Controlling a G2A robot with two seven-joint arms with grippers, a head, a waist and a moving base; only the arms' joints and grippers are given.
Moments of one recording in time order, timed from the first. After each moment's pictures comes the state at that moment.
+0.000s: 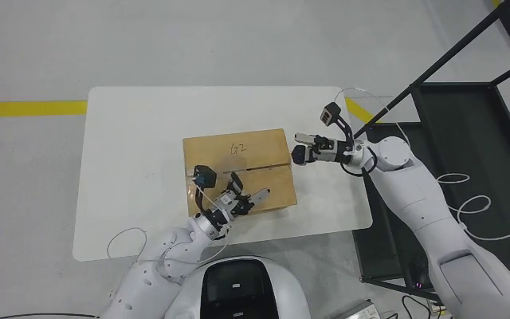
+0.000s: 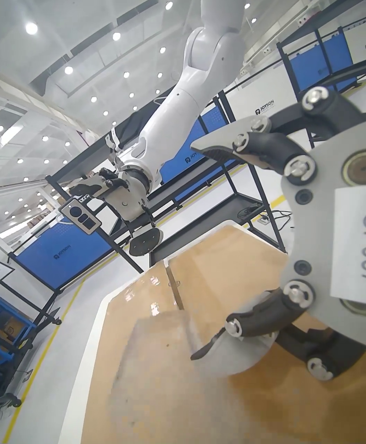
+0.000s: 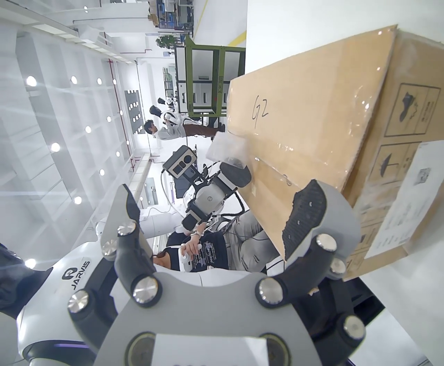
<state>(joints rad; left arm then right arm) 1.38 -1.21 -0.90 -1.66 0.59 -0.36 -0.03 -0.91 -0.94 1.07 -1.12 0.67 -0.32 1.17</state>
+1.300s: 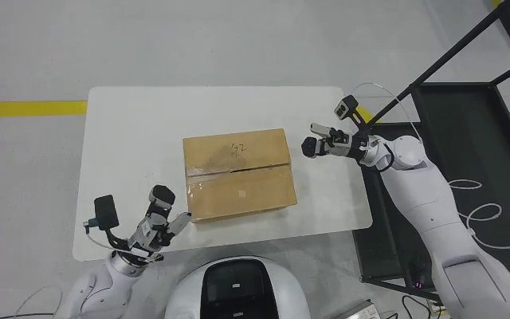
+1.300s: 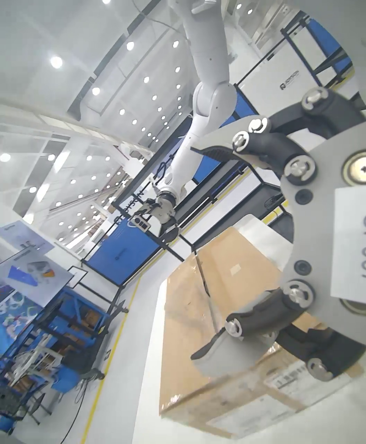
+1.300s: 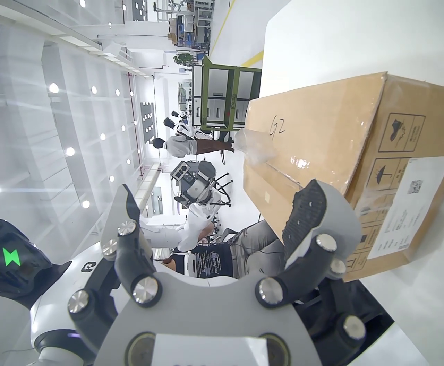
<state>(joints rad) 1.86 -1.10 -1.48 -1.94 0.60 -0.73 0.11 -0.96 -0.94 1.19 -1.15 0.69 -0.30 1.21</state>
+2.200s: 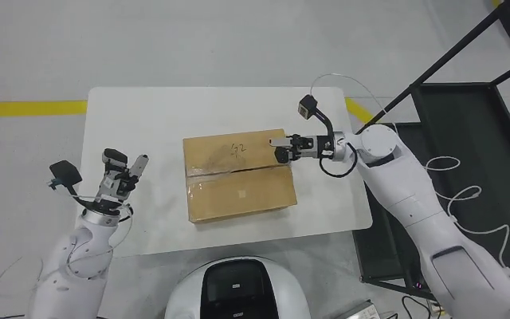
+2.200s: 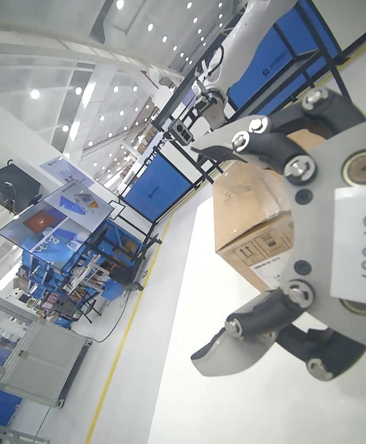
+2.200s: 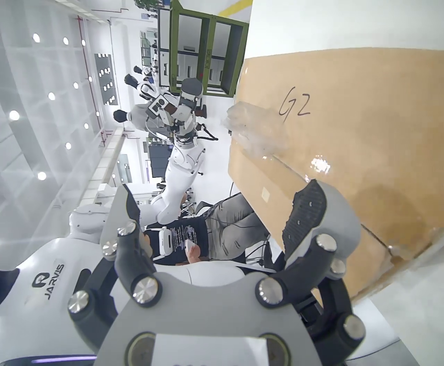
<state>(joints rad) 1.54 -1.12 -1.52 -1.62 0.64 -0.58 0.17 -0.85 -0.99 1.02 -1.29 0.45 -0.22 1.13</state>
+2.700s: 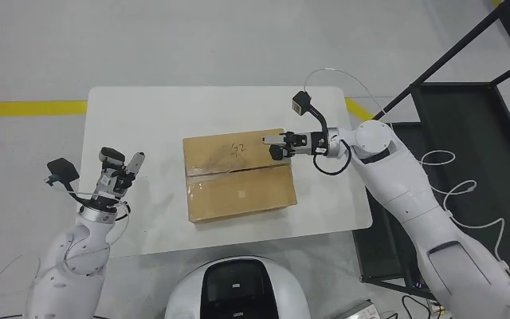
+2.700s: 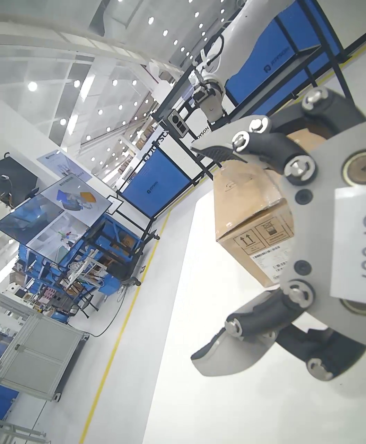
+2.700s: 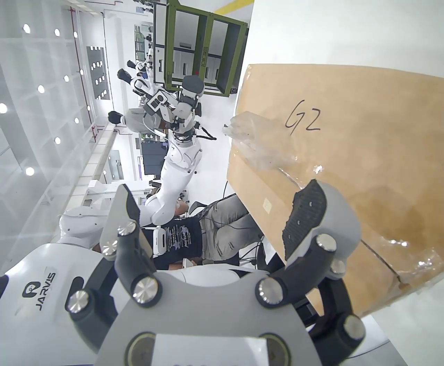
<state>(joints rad) 1.53 -1.12 -1.53 -1.60 0.62 -0.57 0.15 -0.82 -1.00 1.00 -1.29 0.45 -0.22 1.13</state>
